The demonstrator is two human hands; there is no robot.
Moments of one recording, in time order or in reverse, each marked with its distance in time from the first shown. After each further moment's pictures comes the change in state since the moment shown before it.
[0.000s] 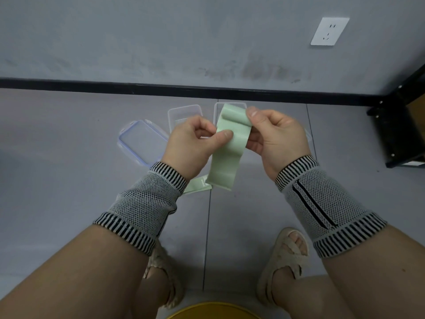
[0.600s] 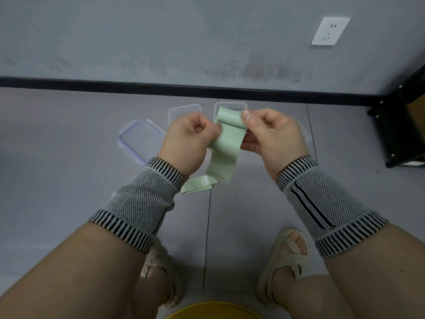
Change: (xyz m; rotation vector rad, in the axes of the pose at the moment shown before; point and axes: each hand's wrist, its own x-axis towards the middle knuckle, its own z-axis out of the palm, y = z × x) left_hand -0.001 0.011 -0.005 -0.052 0.013 -0.030; right_hand 0.002 0.003 -0.004 -0.206 -0.052 -0.056
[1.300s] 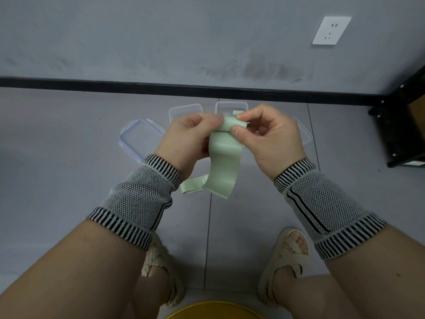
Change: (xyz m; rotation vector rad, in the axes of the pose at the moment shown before) left_hand 0.000 0.005 -0.001 -0.235 -0.129 -0.143; right_hand -0.003 0.003 0.003 -0.215 -0.043 -0.295
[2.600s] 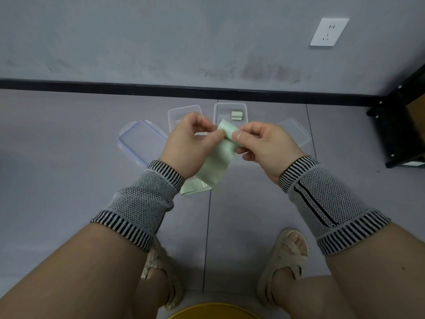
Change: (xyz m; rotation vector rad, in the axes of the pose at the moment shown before) left_hand 0.007 -0.016 -0.003 0.442 0.140 0.176; right_hand 0.007 0.011 -0.008 -0.025 -0.187 0.359
